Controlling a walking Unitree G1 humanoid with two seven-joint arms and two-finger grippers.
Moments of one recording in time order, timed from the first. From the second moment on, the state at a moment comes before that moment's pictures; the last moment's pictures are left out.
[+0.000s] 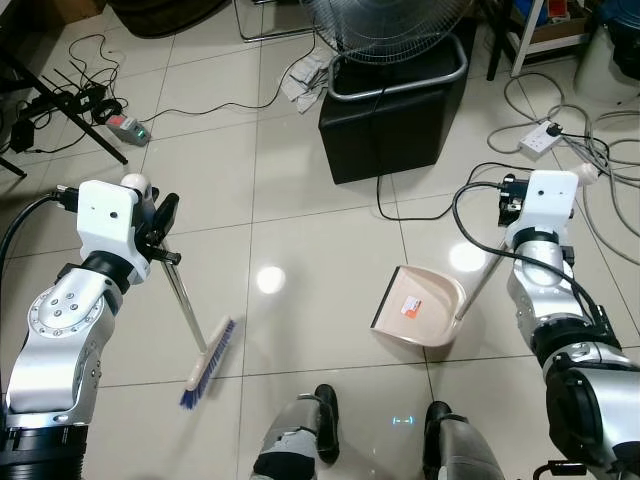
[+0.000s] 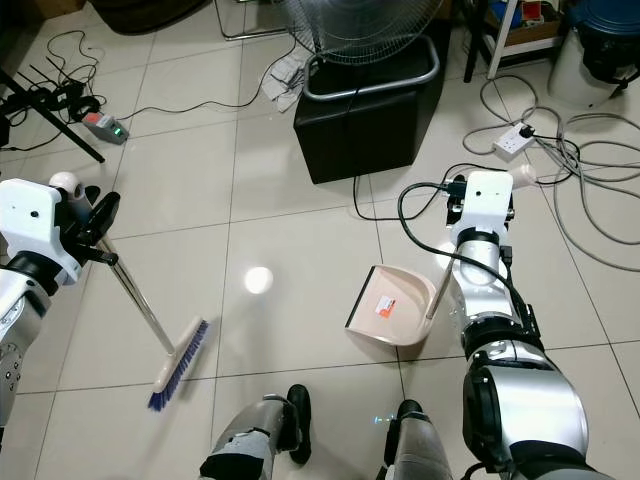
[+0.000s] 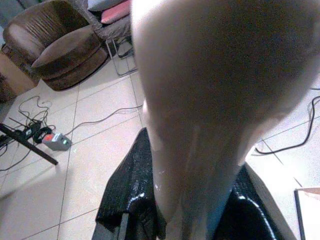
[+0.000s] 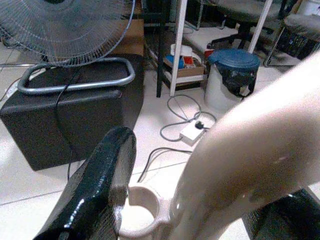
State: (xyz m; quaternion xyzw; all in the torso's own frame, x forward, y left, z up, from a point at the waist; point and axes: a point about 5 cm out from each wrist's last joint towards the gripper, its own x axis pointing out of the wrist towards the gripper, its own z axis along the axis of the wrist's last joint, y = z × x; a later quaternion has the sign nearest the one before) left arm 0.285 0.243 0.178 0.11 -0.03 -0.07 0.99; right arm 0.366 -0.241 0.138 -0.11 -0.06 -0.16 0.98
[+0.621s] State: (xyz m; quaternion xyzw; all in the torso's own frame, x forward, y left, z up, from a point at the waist) left arm 0.282 0.246 0.175 0.12 -0.02 -0.07 0.99; right arm 0.368 -0.247 0.145 -0.12 -0.06 -0.16 0.98
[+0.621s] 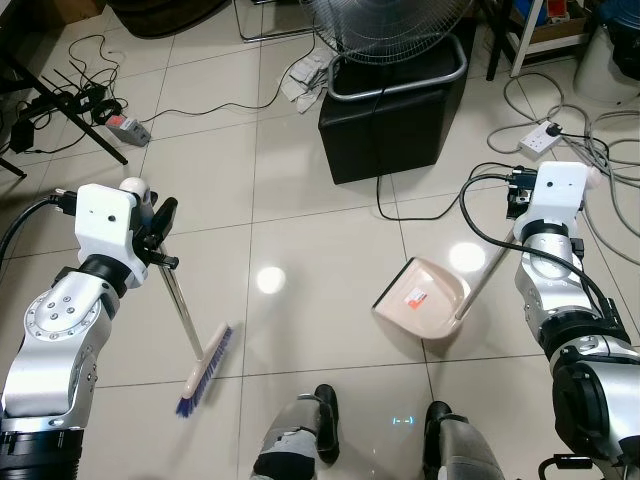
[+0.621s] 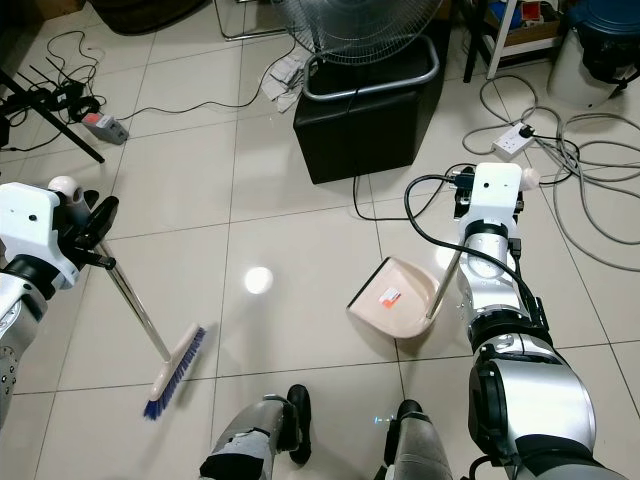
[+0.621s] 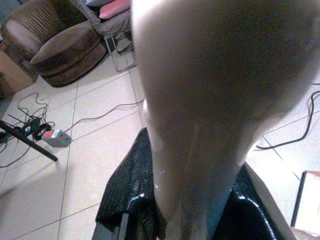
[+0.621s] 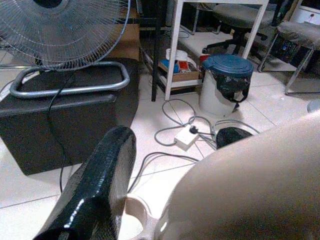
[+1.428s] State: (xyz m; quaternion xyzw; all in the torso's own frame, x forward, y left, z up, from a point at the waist) left arm 0.279 0.246 0.176 0.12 -0.01 -0.08 0.99; right arm 0.368 -0.240 0.142 -0.09 -0.06 -0.15 0.98
